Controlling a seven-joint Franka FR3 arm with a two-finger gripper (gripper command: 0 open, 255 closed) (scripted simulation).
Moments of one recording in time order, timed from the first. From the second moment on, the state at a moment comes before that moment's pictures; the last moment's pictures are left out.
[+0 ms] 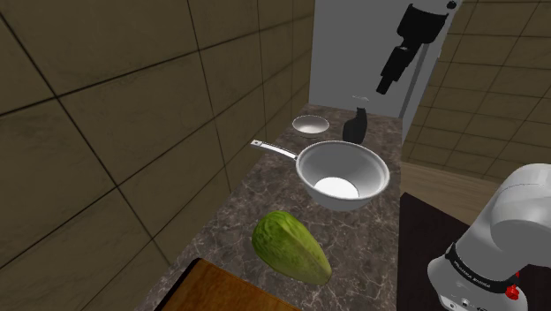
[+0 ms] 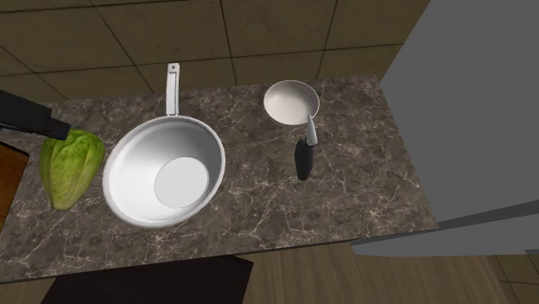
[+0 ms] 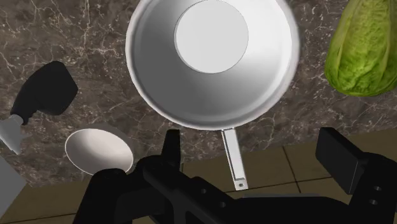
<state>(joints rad) 0.00 -0.82 0.02 -2.28 0.01 1.69 -0.14</state>
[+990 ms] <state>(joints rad) -0.04 -0.52 -0.23 -2.22 -0.05 1.89 -0.41</state>
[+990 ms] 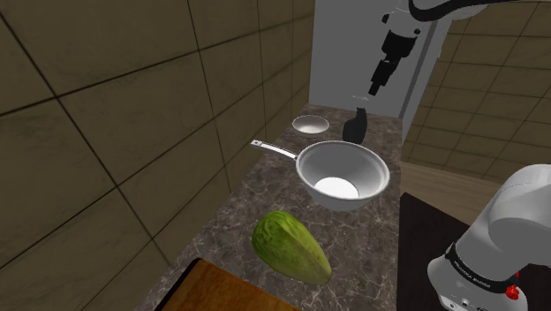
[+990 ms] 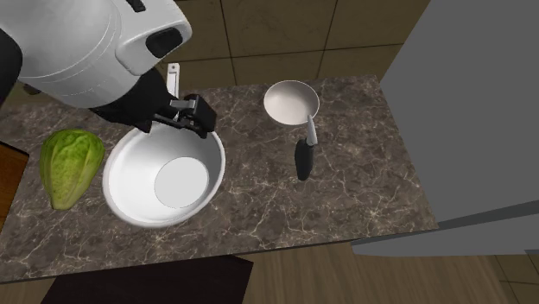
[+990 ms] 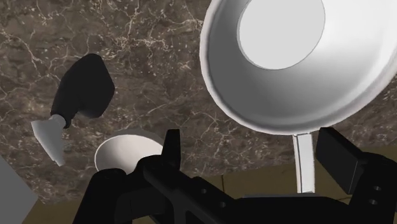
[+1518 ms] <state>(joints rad) -0.04 -0.27 -0.37 -2.10 0.00 1.97 -0.59</state>
